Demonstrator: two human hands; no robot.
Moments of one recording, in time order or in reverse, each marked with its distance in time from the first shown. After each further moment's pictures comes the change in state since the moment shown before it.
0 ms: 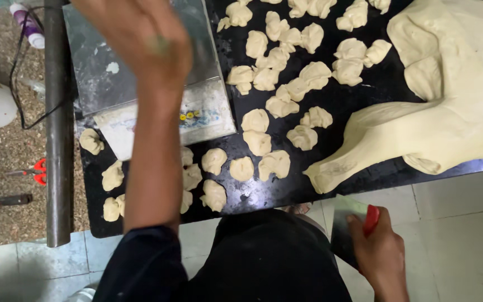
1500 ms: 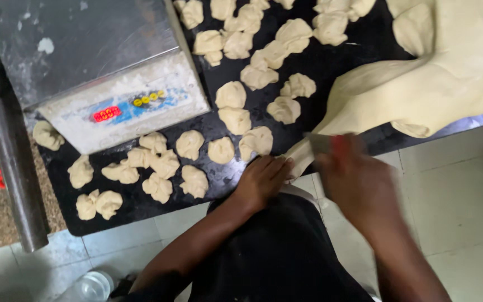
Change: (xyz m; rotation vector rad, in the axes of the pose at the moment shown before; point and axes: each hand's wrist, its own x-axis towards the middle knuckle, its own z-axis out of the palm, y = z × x) left_hand -0.273 0.159 -0.004 -0.442 -0.706 0.129; right_hand 0.041 -0.082 -0.018 -0.240 0.050 -0.694
